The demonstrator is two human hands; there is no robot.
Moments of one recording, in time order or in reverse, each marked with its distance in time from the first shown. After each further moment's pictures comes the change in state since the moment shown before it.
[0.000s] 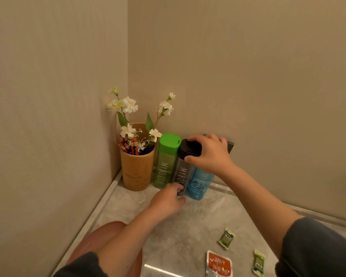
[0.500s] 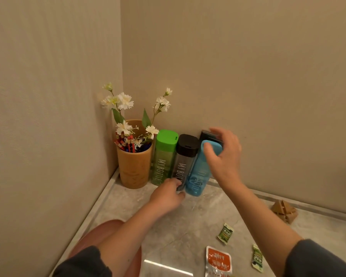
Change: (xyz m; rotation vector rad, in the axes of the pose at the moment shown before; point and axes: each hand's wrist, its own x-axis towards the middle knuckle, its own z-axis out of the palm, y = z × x) left_hand 0.009 0.002 0.003 0.026 0.031 -0.009; right_hand -0.037 0.006 0.007 0.421 0.554 0.141
